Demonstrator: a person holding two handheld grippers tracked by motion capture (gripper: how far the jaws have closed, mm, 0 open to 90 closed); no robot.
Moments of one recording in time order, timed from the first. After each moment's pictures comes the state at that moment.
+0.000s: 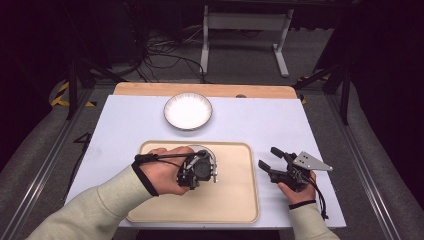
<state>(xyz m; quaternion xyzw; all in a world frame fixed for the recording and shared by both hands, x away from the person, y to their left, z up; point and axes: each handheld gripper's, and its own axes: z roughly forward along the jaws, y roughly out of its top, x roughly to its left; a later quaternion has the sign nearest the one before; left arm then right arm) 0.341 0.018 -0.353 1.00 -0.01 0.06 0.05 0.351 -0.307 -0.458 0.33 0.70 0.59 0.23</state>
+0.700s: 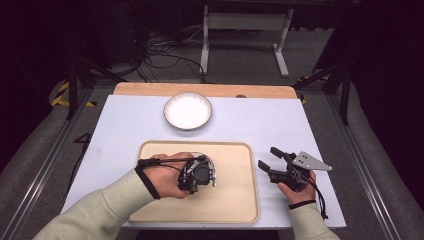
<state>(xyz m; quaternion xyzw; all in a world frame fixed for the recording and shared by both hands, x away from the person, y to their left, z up) 0.344 0.018 -0.382 1.00 -0.01 0.03 0.04 0.352 -0.306 -0.458 0.33 0.70 0.59 0.23</state>
